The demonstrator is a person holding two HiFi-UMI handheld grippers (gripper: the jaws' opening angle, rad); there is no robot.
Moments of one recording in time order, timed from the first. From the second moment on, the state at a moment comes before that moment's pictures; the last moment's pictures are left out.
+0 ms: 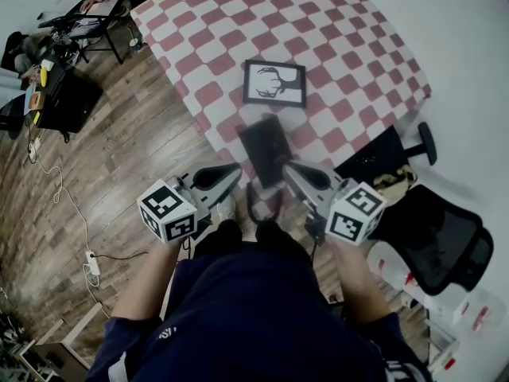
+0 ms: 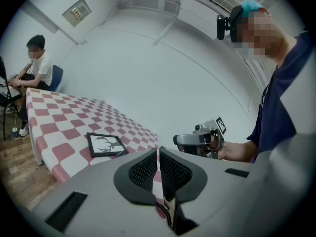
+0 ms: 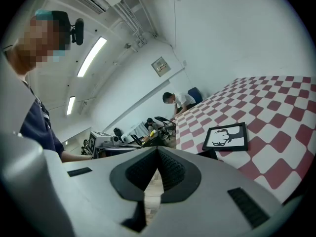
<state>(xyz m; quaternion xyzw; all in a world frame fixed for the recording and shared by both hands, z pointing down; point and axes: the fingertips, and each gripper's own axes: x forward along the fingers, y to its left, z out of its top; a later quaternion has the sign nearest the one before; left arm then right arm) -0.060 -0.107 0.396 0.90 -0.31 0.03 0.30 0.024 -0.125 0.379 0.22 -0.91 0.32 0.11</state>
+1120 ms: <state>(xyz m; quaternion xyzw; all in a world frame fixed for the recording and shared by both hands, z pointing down) -0.034 -0.095 0.369 0.92 -0.27 0.04 0.27 0.033 -0.110 0.363 0.23 -0.92 0.30 0.10</state>
